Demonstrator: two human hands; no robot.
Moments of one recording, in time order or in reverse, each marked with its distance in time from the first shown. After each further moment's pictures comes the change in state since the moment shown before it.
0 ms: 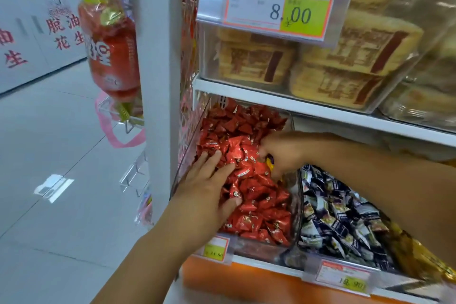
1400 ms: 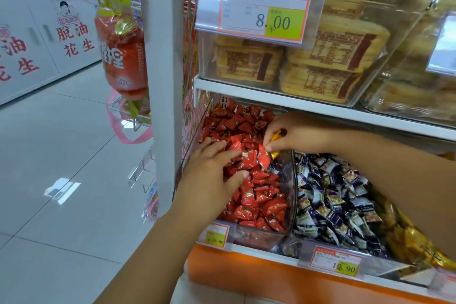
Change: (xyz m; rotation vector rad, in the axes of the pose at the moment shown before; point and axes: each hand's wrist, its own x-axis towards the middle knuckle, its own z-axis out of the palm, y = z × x) left_hand 0.006 0.019 -0.012 -0.207 0.202 -0.042; right_hand -0.039 0.014 -0.007 0.503 0.399 -0.114
